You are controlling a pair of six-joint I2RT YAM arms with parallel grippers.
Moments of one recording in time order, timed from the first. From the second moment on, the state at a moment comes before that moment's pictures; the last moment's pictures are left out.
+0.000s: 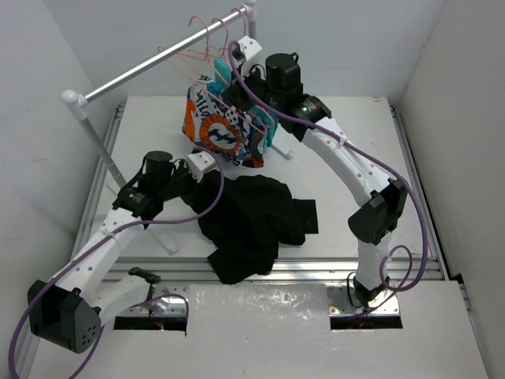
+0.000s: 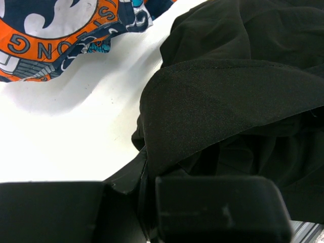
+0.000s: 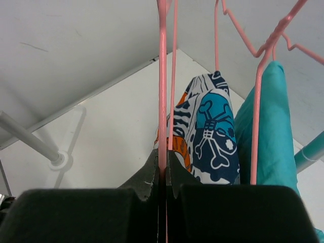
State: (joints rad) left arm -0.29 1.01 0.82 -0.40 0.36 0.40; right arm 0.62 1.94 2.07 -0.29 -0.26 -0.02
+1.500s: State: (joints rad) left arm -0.29 1.37 1.07 -0.39 0.27 0.36; right arm 0.62 0.73 1.14 -0.77 -0.20 0.07
